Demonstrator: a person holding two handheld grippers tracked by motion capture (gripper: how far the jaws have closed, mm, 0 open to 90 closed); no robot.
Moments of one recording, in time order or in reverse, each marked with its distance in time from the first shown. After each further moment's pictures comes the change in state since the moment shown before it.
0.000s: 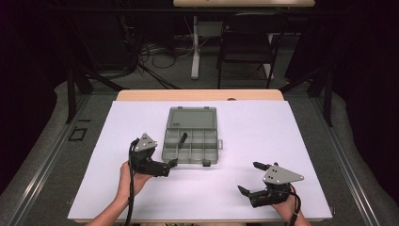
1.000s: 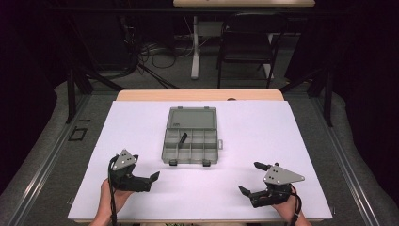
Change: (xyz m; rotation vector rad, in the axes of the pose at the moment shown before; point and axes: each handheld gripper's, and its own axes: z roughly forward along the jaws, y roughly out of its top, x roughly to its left) left arm 0.013 -0.055 -0.031 -0.003 0.053 -0.040; right arm 0.000 -0.001 -0.001 0.003 -0.009 -0.001
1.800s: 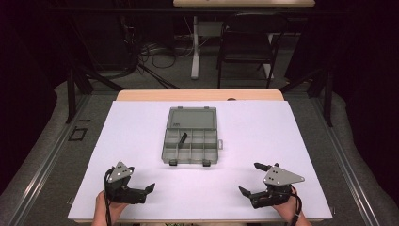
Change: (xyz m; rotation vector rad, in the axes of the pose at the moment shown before) left arm -0.001 -0.034 -0.007 0.034 -0.007 -0.019; right arm 0.001 -0.001 -0.001 0.007 0.002 -0.011
